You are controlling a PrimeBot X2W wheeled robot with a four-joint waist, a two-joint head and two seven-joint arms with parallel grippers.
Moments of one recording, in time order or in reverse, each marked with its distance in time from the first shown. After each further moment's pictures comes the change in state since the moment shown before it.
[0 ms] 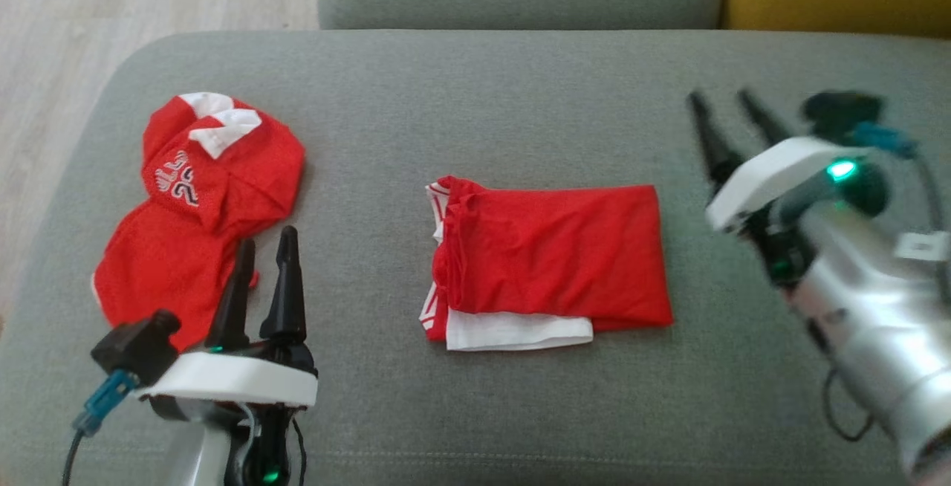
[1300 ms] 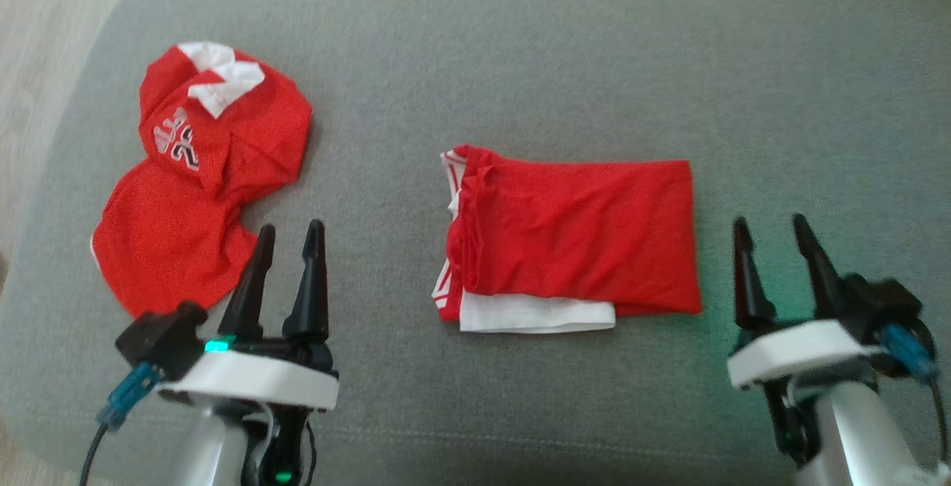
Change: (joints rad) left arm 0.010 0.000 -0.030 -0.060 0.128 -0.002 0.000; right arm 0.726 0.210 -0.865 -0.754 -0.885 0.000 0.052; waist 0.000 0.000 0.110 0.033
